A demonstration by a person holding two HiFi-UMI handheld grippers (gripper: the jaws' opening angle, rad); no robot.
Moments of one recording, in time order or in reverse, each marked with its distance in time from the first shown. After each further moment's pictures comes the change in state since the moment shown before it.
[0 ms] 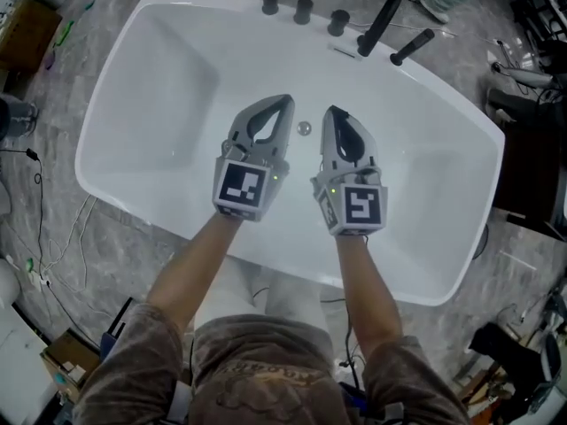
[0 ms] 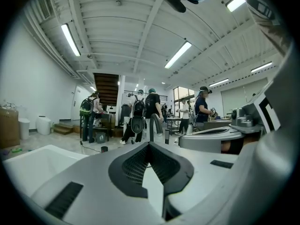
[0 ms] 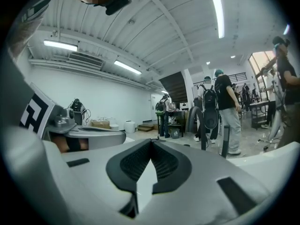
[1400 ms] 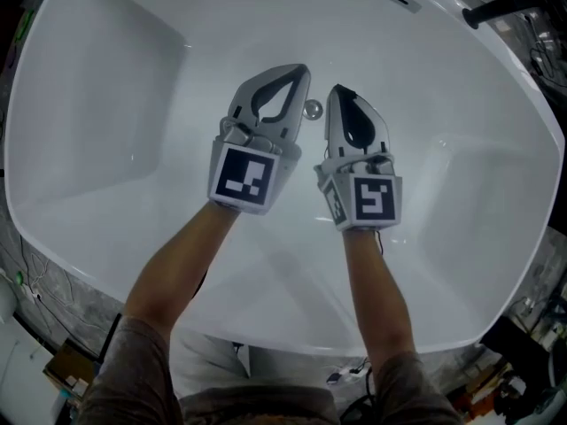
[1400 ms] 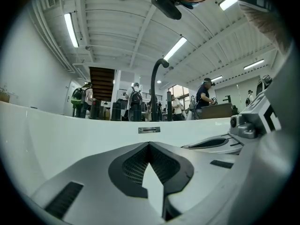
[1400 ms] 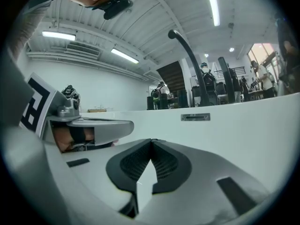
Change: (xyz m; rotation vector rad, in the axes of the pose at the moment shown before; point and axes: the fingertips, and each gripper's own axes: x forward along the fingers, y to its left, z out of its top) left arm 0.087 0.022 -0.218 0.020 -0.032 -0.077; right arm 0.083 -0.031 -0.238 0.007 0.049 -0.023
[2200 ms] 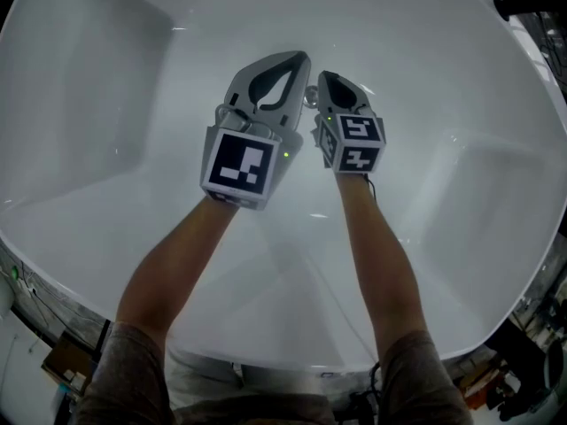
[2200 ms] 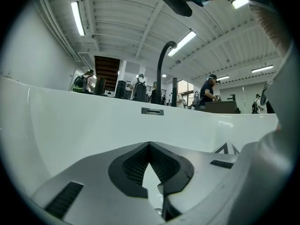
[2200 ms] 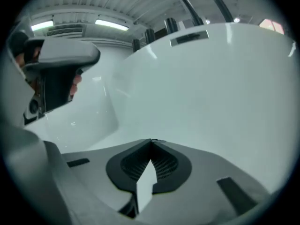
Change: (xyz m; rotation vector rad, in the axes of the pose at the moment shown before) left arm 0.016 0.005 -0.062 -0.080 0.091 0.015; right arm 0.067 -0.035 -0.178 0.072 0.380 0.021
